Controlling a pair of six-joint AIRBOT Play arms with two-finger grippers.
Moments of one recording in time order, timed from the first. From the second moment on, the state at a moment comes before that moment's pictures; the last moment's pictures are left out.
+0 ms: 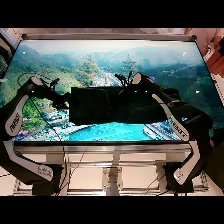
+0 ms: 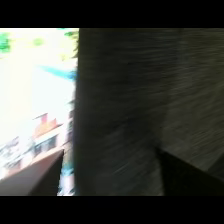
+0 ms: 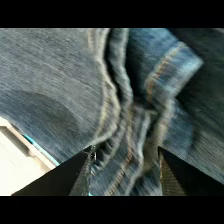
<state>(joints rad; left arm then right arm) 0.13 -1.73 1.30 1.01 -1.26 -1.34 0.41 -1.86 1.55 -0.94 1.16 1.40</state>
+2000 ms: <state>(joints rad) -0.55 -1.76 2.02 1.26 -1.51 -1.48 -0.03 -1.85 2.08 -0.97 1.81 1.45</state>
